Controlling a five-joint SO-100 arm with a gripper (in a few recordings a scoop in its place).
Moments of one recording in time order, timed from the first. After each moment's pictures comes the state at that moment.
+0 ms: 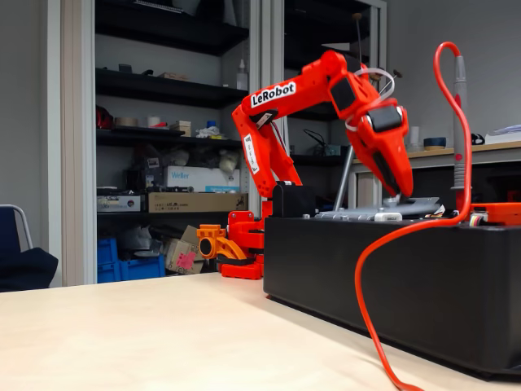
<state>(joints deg) -15.3 120.3 108.5 75.5 34.5</state>
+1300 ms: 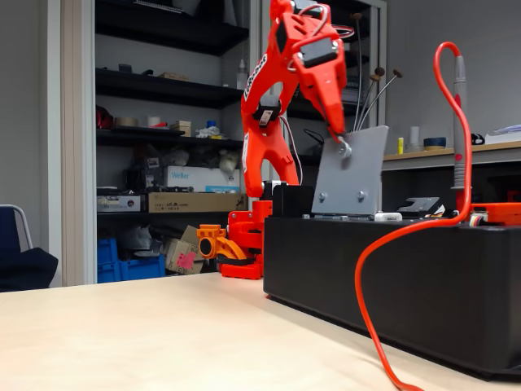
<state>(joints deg) 12.0 114.9 82.5 96.3 27.5</state>
